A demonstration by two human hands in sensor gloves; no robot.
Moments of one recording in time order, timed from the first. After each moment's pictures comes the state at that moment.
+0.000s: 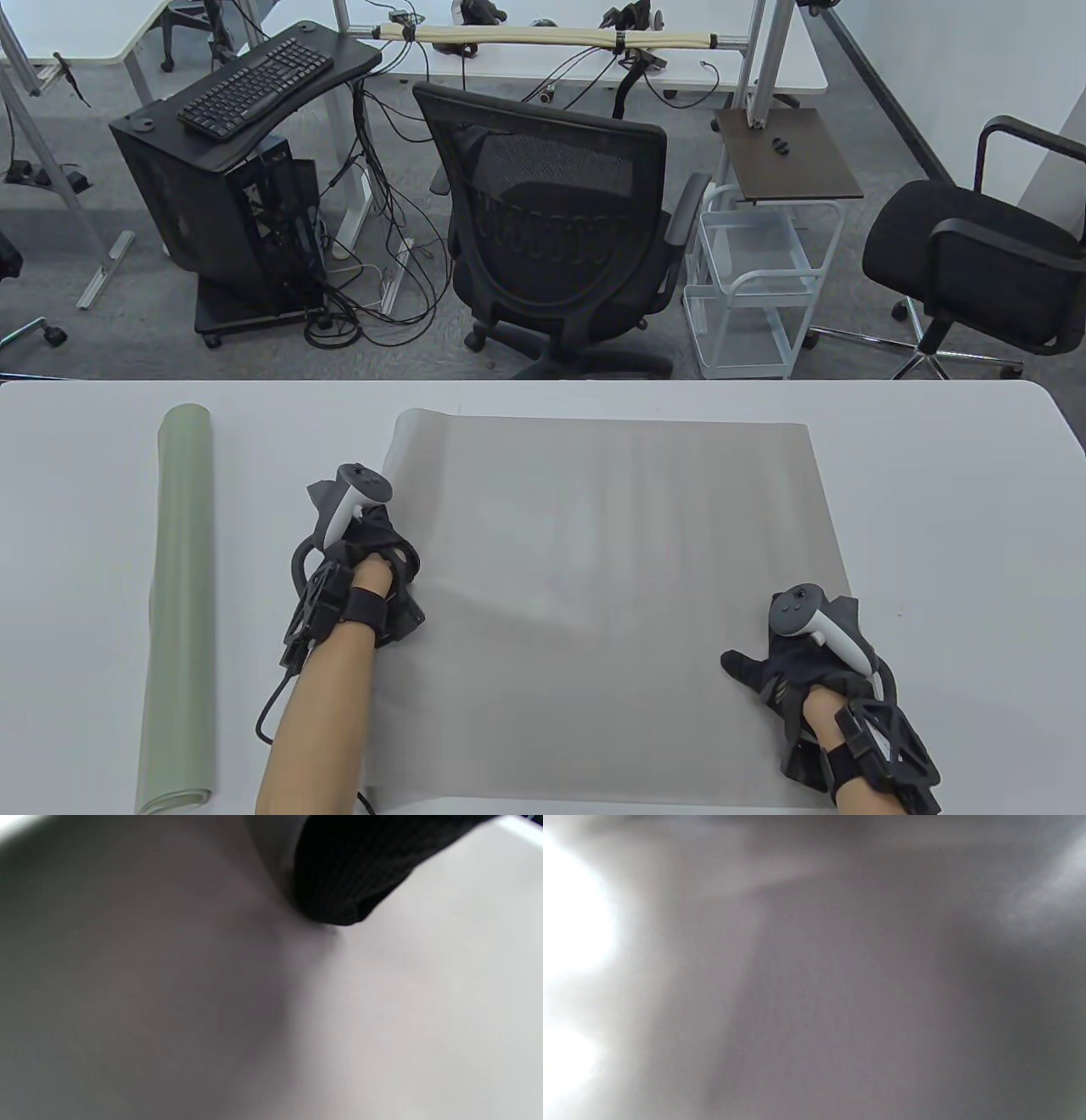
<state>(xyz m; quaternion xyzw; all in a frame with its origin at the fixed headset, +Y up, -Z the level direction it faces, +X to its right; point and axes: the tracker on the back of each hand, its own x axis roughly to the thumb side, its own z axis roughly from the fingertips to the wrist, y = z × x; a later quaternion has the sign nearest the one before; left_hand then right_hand) -0.246 -0.763 -0.478 -0.33 0.22 0.19 0.90 0.278 -0.817 -0.347 -0.16 0.36 0.91 0.15</state>
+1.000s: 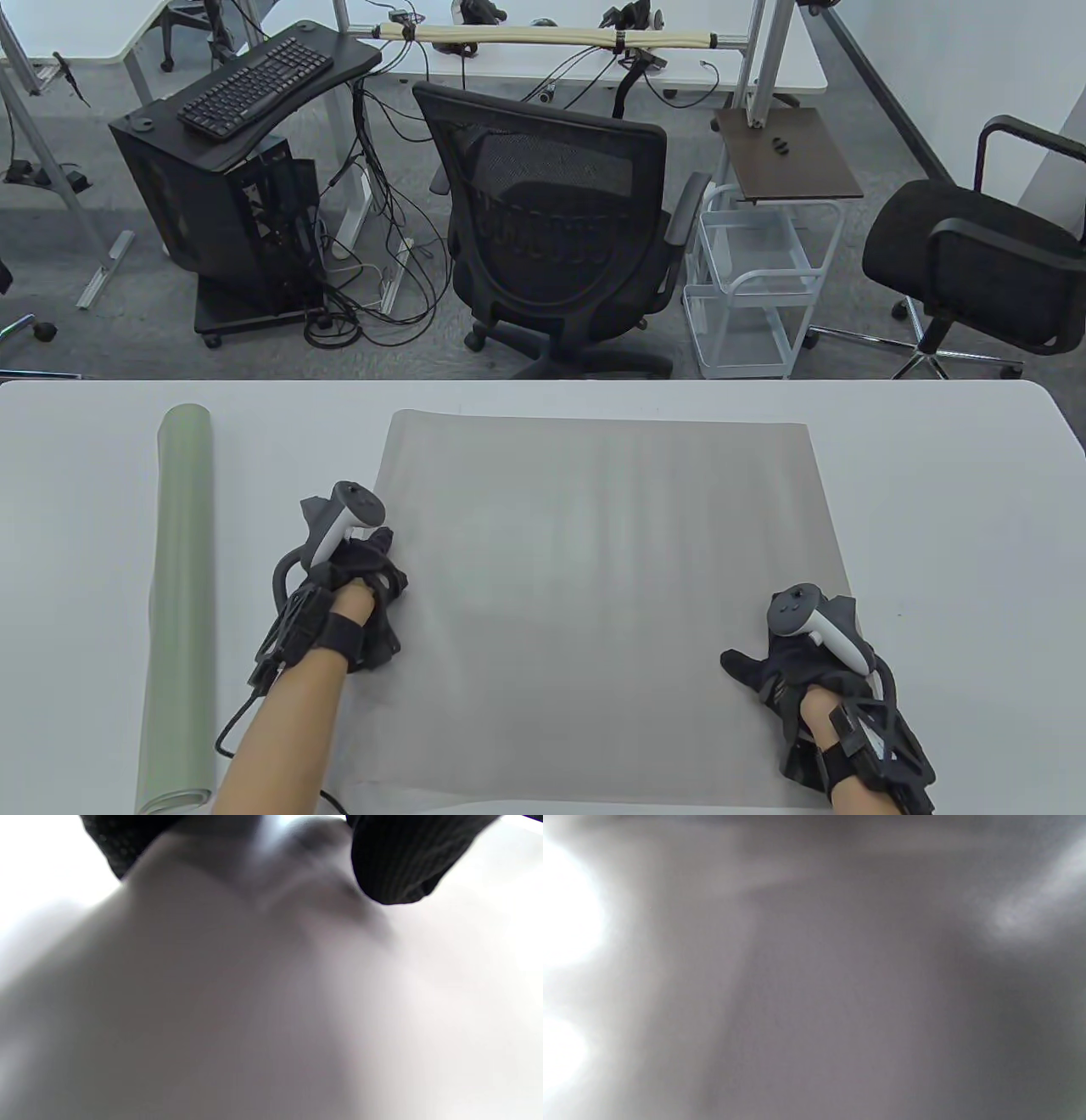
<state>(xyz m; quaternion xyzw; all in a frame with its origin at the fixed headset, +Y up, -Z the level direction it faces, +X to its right) -0.259 -0.768 -0.431 -0.30 0.19 0.16 0.92 0.276 -0.816 -0.347 -0.17 0.35 0.91 0.14</state>
